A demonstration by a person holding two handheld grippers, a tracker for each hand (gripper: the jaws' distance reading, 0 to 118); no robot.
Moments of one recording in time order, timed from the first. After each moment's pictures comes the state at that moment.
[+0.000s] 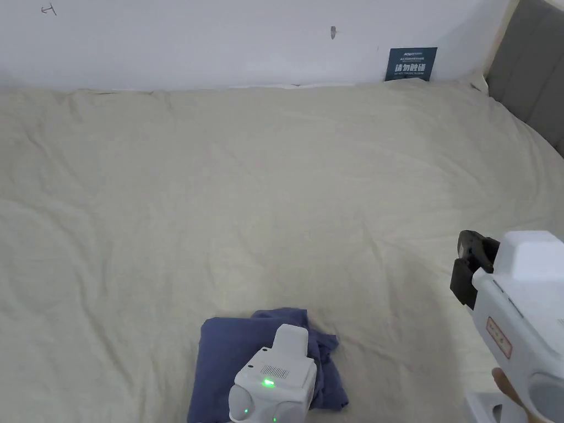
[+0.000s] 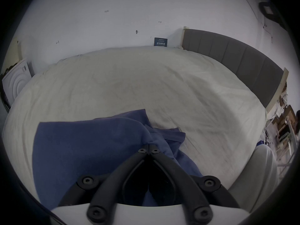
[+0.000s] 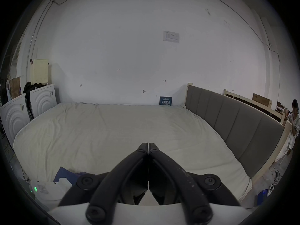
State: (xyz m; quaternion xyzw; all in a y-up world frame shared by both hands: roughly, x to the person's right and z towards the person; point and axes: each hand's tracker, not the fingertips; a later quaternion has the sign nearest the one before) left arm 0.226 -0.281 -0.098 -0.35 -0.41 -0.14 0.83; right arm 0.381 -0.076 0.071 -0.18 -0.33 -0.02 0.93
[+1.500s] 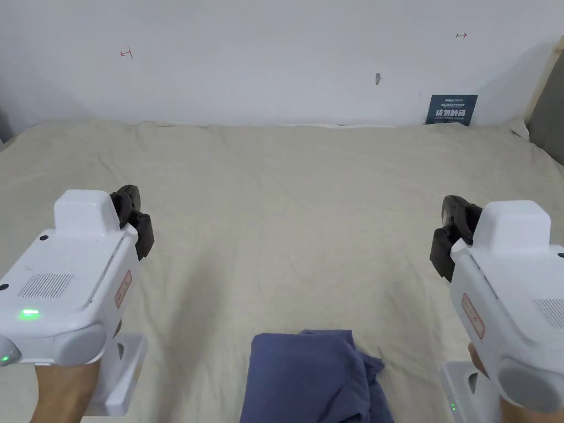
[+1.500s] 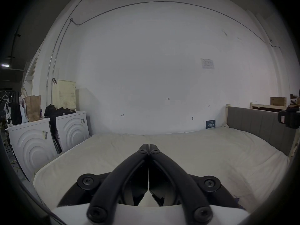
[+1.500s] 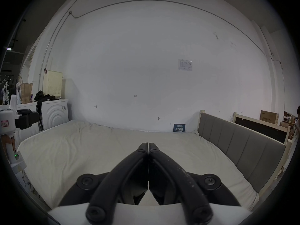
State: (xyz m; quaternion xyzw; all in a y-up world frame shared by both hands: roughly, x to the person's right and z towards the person) left arm -0.007 -0.028 -0.208 -0.02 -0.25 -0.04 0.97; right arm 0.292 -0.013 0.023 -0.07 -0.28 0.03 0.96
